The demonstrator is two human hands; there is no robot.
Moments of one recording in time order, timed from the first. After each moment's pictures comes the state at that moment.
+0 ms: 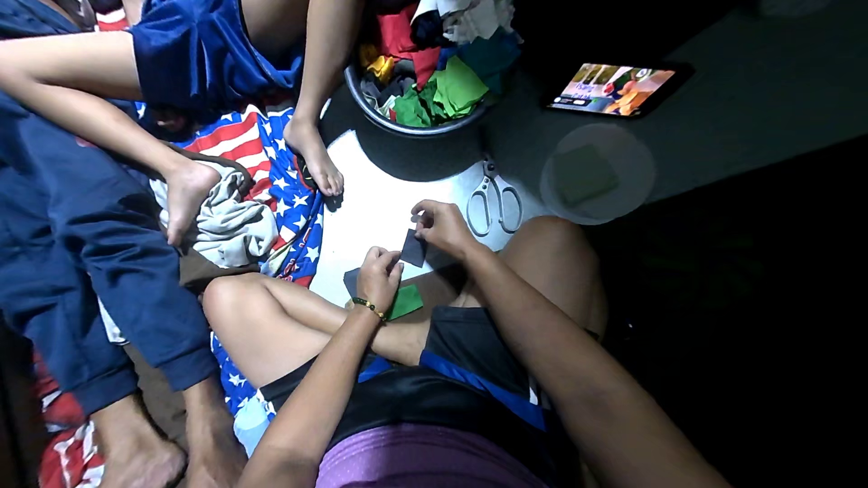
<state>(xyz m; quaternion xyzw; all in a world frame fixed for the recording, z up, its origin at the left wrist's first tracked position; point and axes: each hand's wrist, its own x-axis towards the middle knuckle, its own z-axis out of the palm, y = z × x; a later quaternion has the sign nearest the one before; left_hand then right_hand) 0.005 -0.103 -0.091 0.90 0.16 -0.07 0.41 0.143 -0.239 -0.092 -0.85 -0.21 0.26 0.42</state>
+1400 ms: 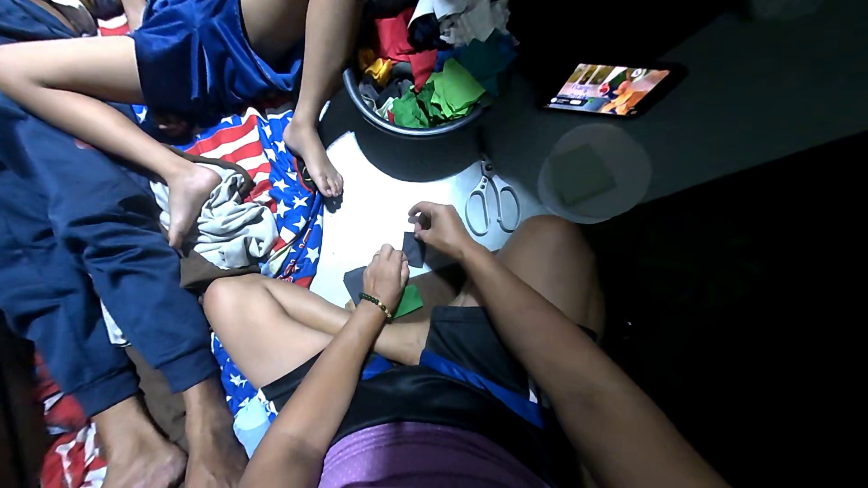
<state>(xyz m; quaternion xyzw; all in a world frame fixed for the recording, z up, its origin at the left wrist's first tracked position) 0.010 -0.113 -0.097 0.96 0.06 -0.08 0.28 0.143 -0.239 -0.097 -0.85 -0.23 0.26 0.40</state>
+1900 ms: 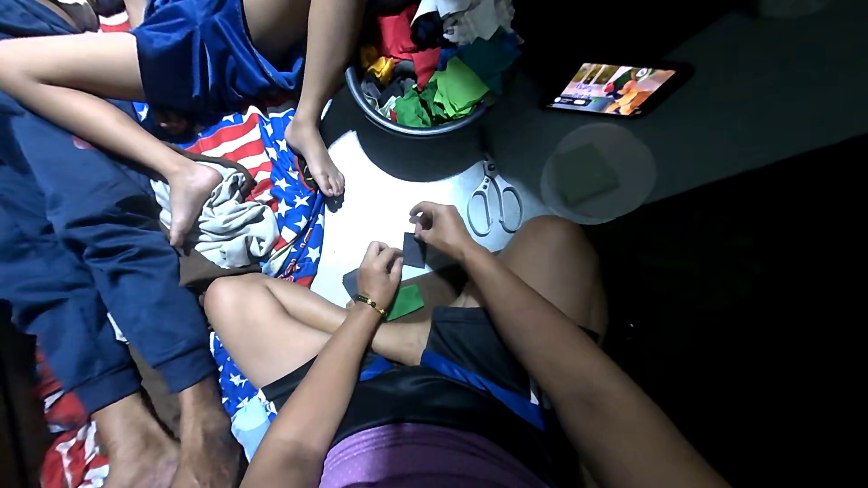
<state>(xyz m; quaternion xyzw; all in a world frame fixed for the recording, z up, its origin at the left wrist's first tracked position) 0.006 -0.102 -0.106 0.92 0.12 0.01 0.38 0.142 -0.238 -0.101 -0.85 -0.22 0.26 0.41</state>
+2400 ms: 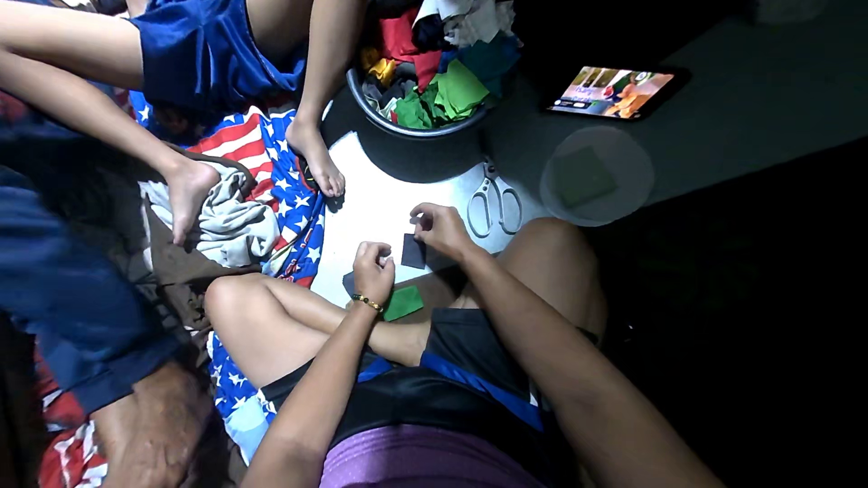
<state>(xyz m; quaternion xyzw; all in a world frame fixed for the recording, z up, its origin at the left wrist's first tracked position) 0.009 -0.099 -0.105 0.86 0.22 0.02 0.46 0.141 -0.238 -0.099 -0.85 -0.21 0.25 0.41</state>
